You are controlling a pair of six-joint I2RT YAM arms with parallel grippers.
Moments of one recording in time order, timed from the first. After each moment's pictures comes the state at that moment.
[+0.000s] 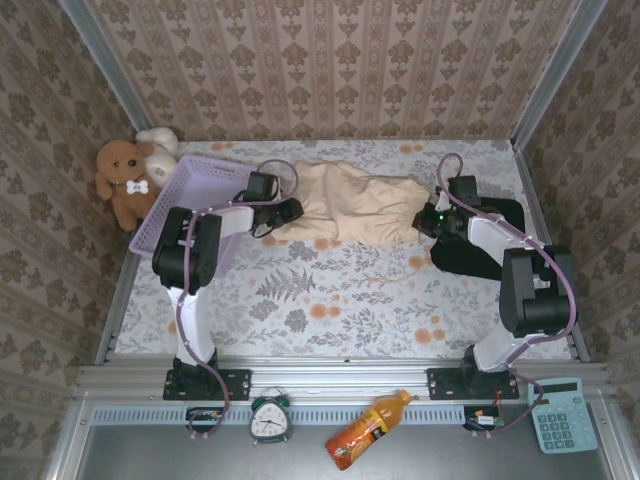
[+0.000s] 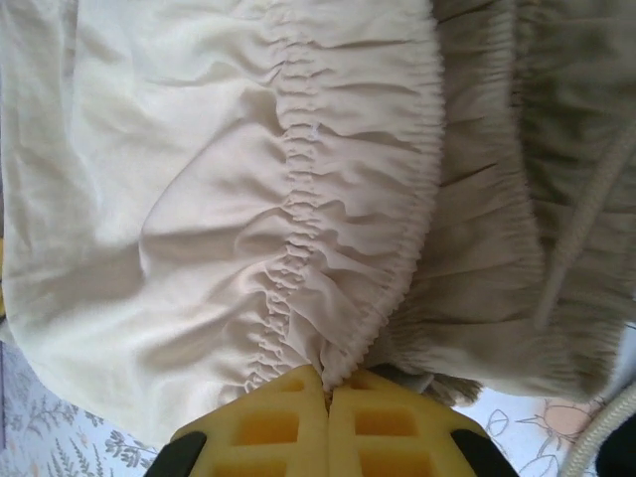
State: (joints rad) left arm -0.33 2.05 1.24 -0.02 0.36 -0.59; right arm 0.00 1.63 0.98 -0.32 -0.38 0.50
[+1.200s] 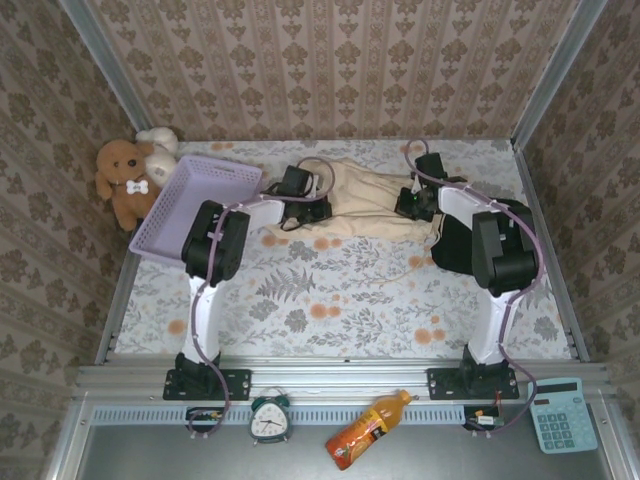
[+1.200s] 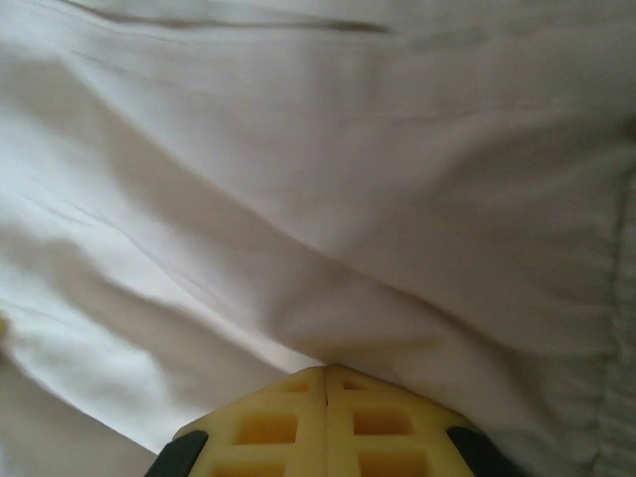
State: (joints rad) left arm -0.49 2.21 1.47 -0.12 0.40 -0.50; right arm 0.13 1.98 1.36 -0.48 -0.21 0.46
